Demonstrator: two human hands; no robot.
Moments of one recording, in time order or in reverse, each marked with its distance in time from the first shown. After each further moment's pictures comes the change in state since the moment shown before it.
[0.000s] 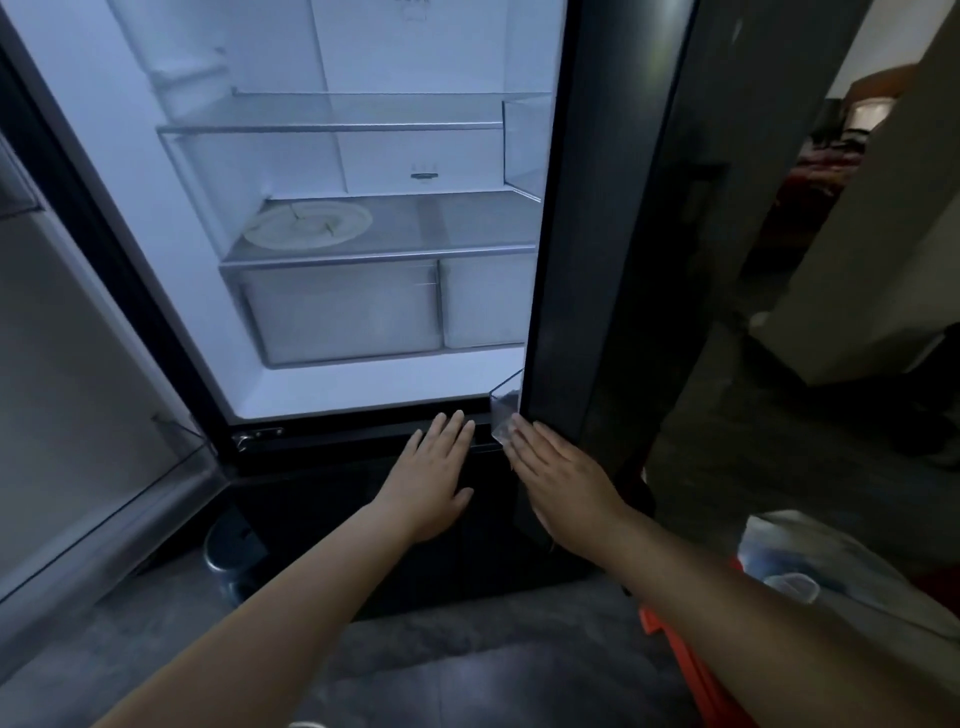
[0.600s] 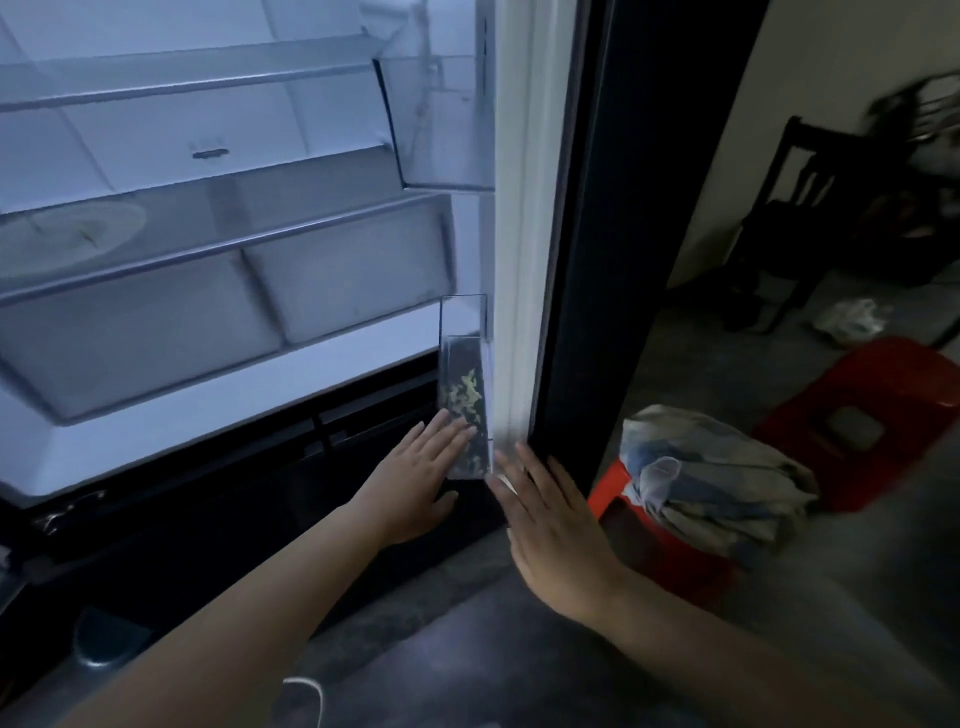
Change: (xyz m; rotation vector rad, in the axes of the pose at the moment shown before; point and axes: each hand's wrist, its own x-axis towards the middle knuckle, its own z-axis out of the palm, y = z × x) left_hand 0.053 0.105 0.043 0.007 0.063 0.570; right_hand -0.153 -0.017 0.017 0.403 0.054 0.455
